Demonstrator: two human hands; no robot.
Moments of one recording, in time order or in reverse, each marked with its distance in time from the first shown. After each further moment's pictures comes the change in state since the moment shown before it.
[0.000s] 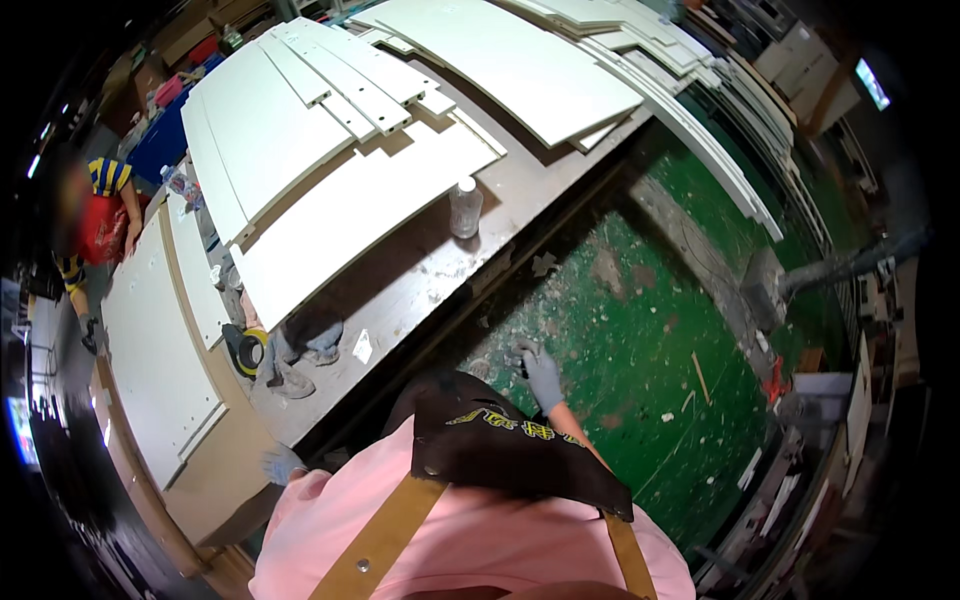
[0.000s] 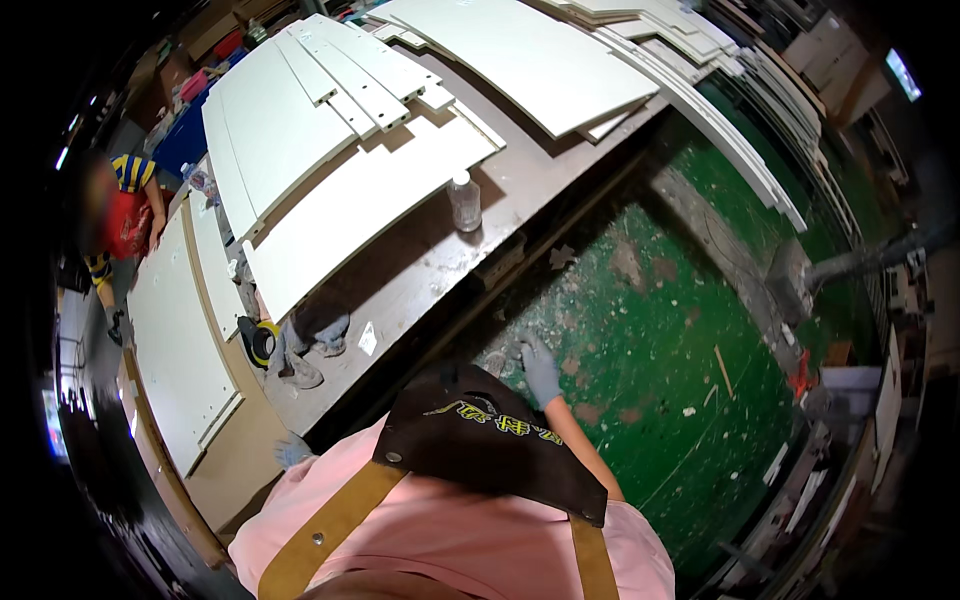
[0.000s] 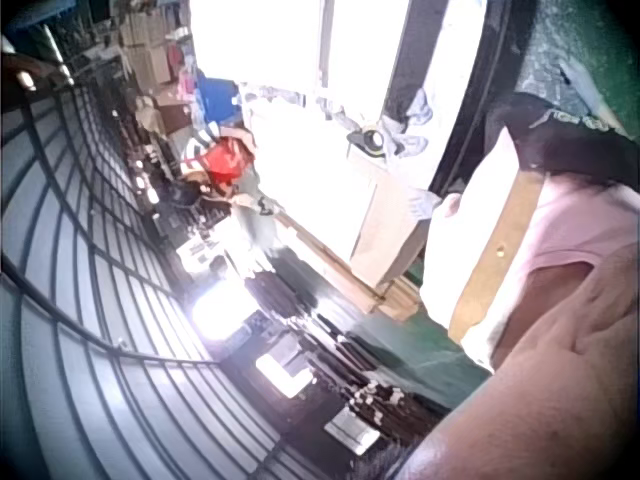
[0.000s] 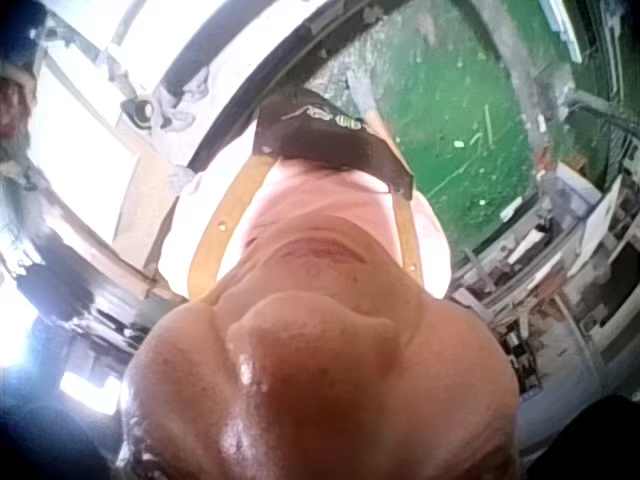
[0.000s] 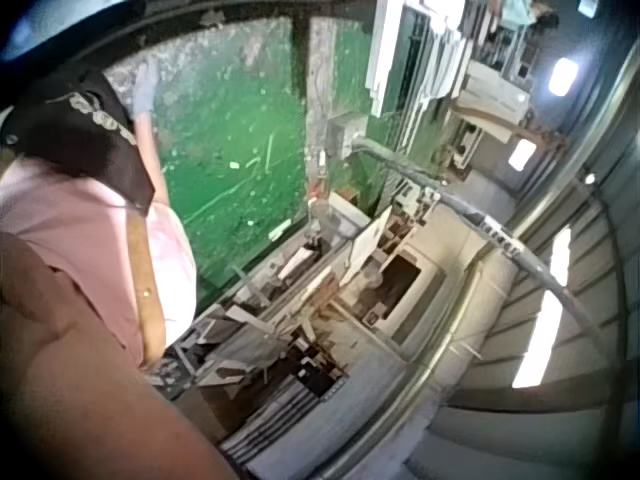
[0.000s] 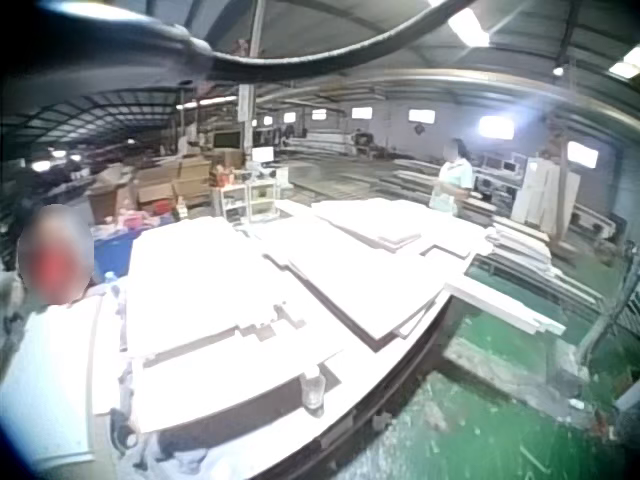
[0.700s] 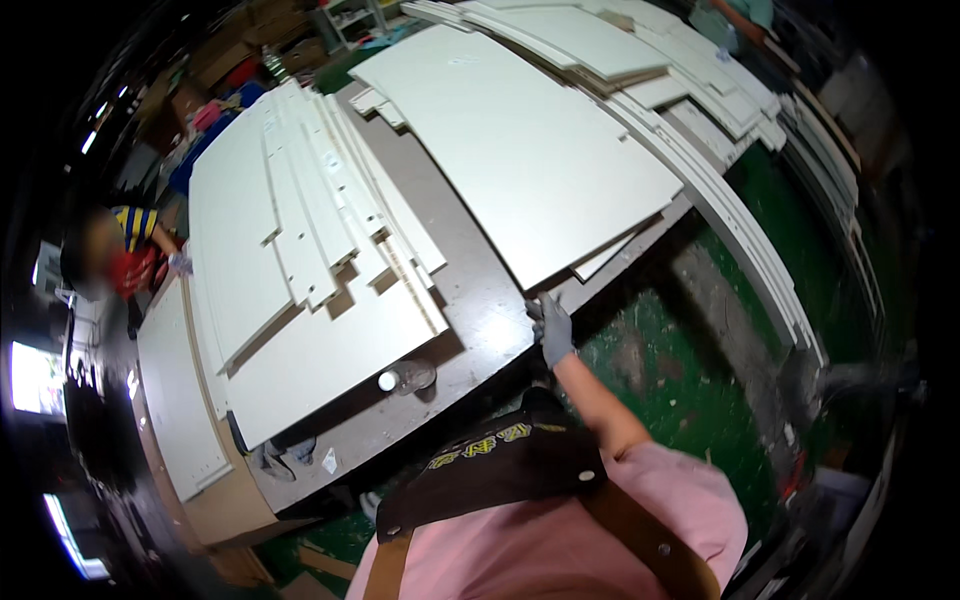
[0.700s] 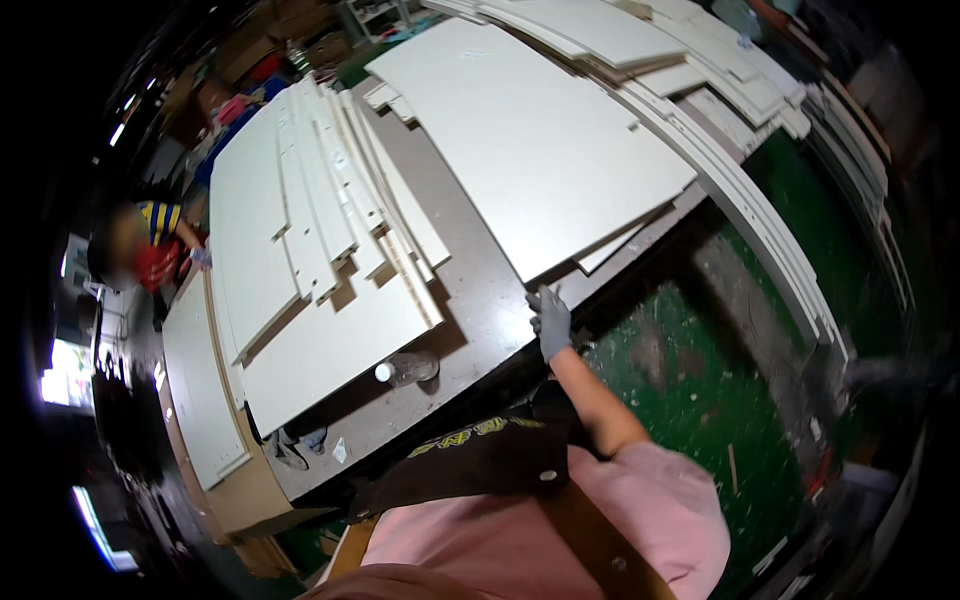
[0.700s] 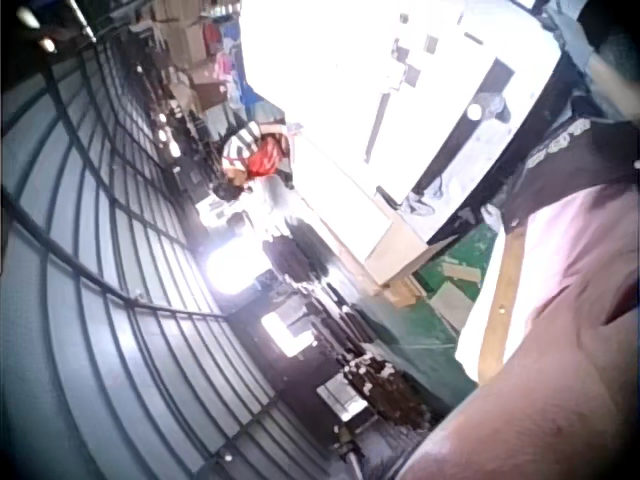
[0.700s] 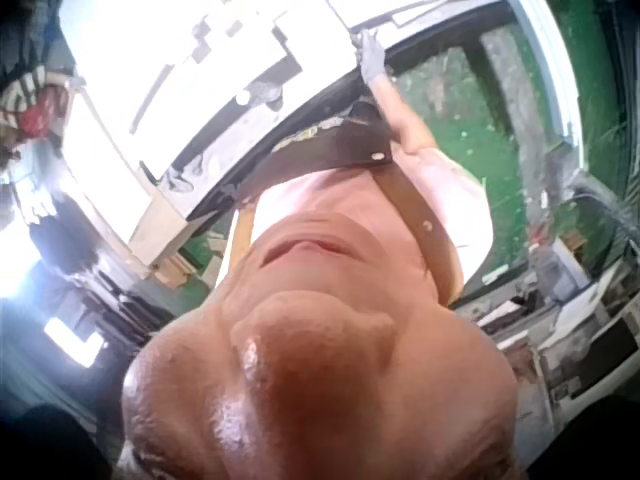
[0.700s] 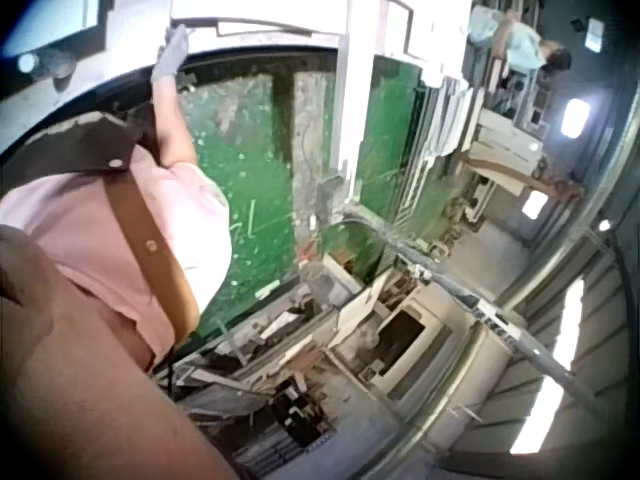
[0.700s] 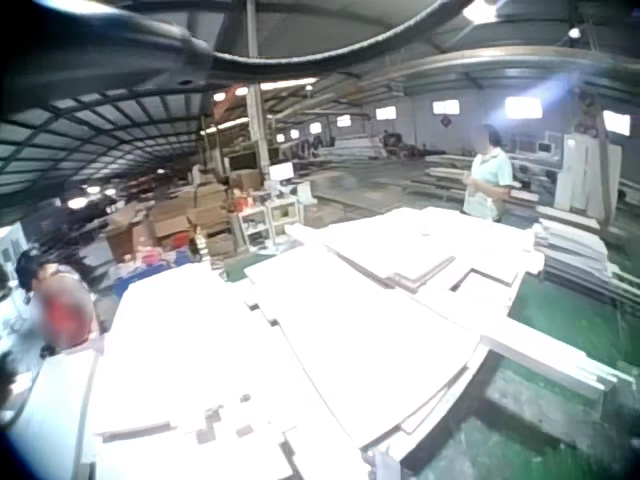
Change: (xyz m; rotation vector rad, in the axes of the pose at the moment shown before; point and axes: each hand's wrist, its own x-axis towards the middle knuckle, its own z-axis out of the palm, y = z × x) left_hand -0.281 0.258 -0.077 -1.232 -0.201 0.003; right_hand 0.420 -0.214 -0.057 0.233 0.048 0.180
